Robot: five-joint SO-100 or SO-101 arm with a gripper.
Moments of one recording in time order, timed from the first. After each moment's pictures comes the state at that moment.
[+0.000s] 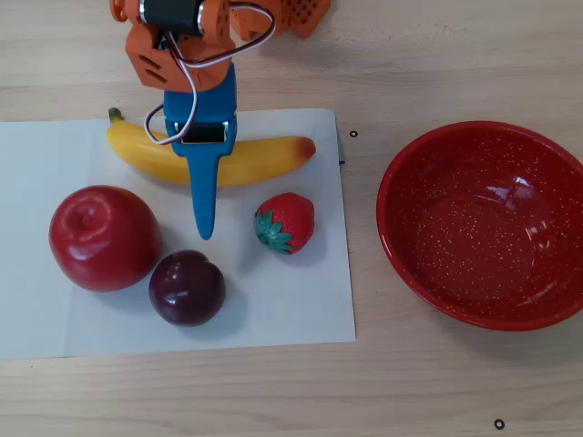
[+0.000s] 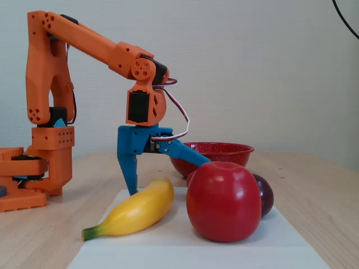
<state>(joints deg) -14.9 92.8 114.6 64.0 12.0</state>
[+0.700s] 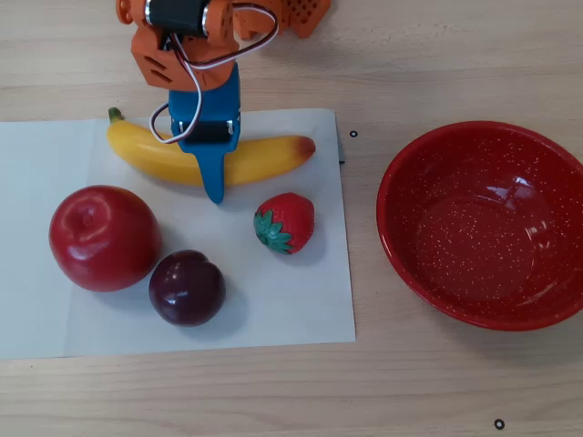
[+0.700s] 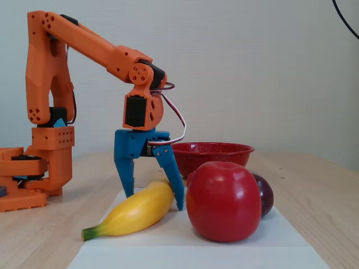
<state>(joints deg) -14.6 93.1 117.9 62.1 12.0</state>
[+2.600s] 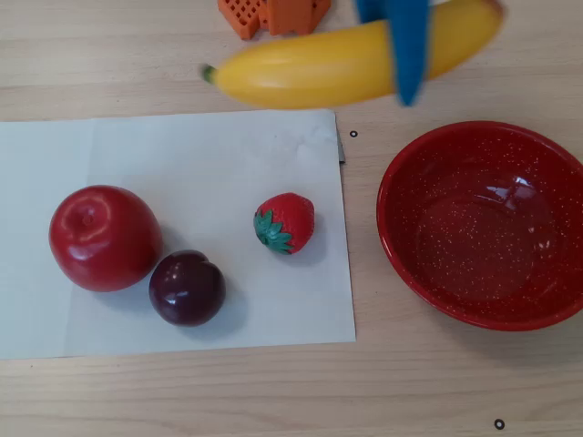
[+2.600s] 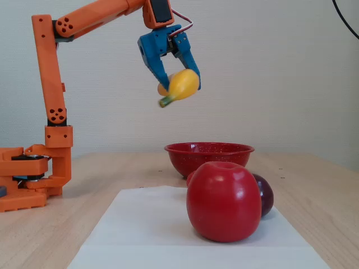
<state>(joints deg) 24.0 98.3 61.5 97.2 -8.3</state>
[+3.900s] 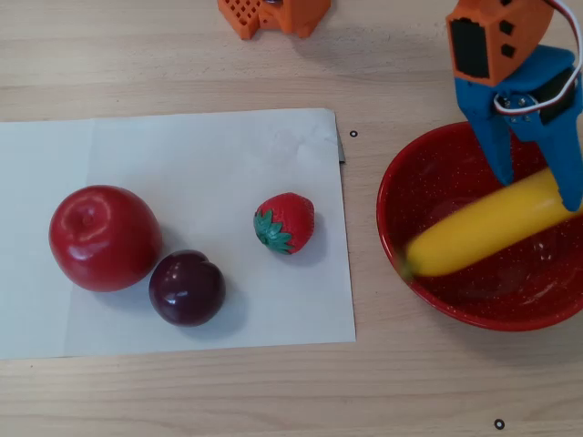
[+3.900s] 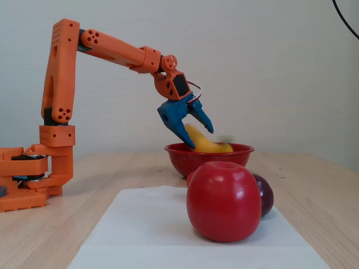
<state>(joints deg) 39.9 83.3 87.7 49.0 -5.8</state>
